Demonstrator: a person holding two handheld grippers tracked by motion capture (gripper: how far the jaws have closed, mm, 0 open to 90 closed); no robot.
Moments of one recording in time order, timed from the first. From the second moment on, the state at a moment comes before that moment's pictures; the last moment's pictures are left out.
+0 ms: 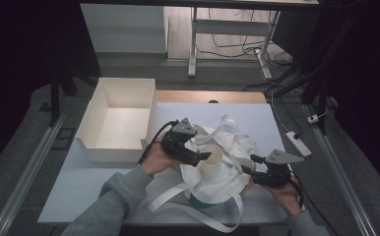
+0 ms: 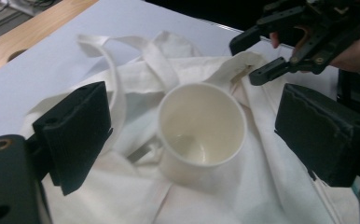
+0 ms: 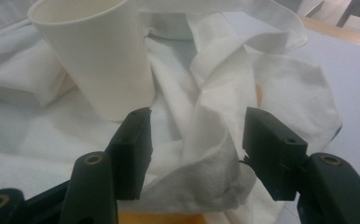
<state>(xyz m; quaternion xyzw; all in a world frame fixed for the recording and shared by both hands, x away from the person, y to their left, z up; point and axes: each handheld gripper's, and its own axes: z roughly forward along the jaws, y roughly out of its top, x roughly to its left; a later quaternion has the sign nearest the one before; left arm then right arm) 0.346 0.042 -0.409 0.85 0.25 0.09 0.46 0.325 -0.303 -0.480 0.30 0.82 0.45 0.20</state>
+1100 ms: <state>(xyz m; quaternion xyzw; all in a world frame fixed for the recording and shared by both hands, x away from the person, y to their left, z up) 0.367 0.093 -0.415 0.83 0.35 0.11 0.43 0.324 -0.302 -0.480 0.30 0.82 0.45 0.20</state>
